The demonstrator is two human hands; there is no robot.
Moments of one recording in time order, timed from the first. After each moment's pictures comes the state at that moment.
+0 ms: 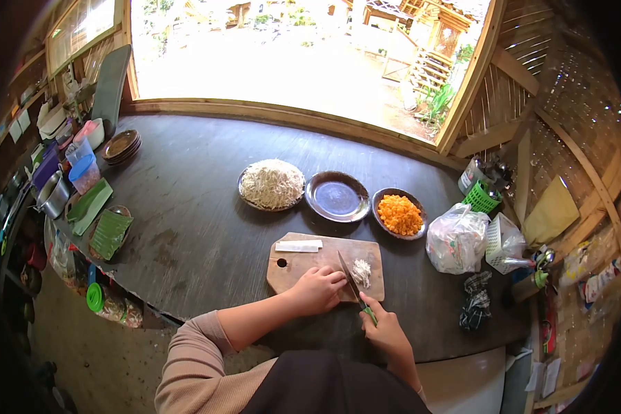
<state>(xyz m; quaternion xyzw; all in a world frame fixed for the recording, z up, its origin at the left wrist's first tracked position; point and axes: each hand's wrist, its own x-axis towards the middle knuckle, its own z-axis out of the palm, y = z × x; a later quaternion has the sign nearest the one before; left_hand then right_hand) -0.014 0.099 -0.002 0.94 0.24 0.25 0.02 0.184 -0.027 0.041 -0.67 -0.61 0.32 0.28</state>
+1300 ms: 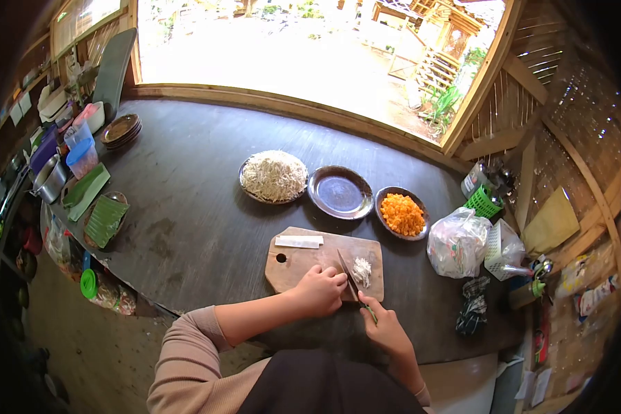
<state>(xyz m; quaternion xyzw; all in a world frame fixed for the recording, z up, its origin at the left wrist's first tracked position) -0.006 0.091 0.001 0.93 0.26 0.24 -0.04 0.180 -0.020 0.062 -0.66 -0.63 0.31 0.27</state>
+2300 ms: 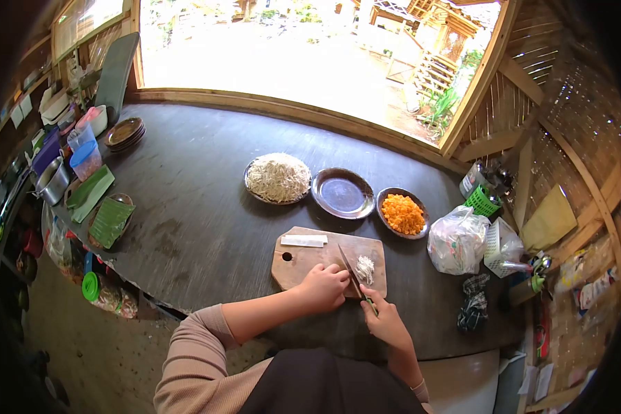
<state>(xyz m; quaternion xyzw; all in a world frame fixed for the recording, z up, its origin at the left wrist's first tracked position) -0.009 0.088 0.008 0.95 0.29 0.15 -0.02 0.178 -0.015 0.046 -0.65 -0.62 0.33 0.29</state>
